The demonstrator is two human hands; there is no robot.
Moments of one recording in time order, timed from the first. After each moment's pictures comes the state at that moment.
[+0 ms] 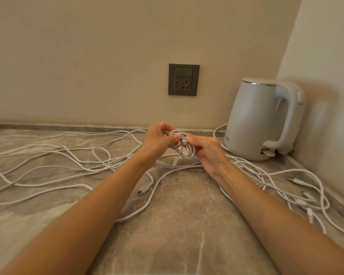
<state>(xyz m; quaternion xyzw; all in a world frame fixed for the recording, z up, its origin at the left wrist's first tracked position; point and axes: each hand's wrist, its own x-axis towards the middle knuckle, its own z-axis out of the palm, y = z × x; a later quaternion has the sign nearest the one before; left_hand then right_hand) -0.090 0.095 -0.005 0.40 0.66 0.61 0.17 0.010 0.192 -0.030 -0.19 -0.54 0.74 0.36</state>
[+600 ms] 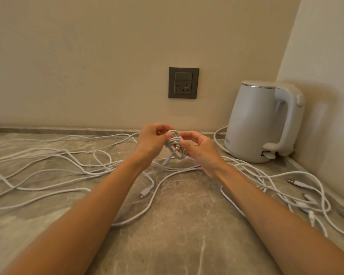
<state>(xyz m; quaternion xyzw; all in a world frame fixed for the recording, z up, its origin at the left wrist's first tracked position) -0.098 0.090 0.000 0.40 0.66 0.62 0.12 0.009 0.181 -0.025 -0.14 -0.72 0.60 0.33</state>
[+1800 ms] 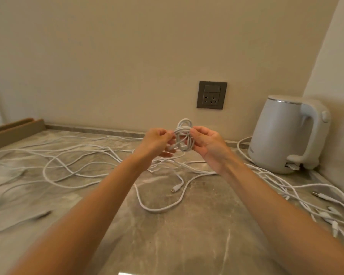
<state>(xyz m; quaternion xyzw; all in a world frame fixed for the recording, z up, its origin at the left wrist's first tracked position) -0.105 0.009 0.027 0.33 0.69 0.61 0.19 -0.013 0.126 0.017 -0.08 -0.58 0.76 0.29</state>
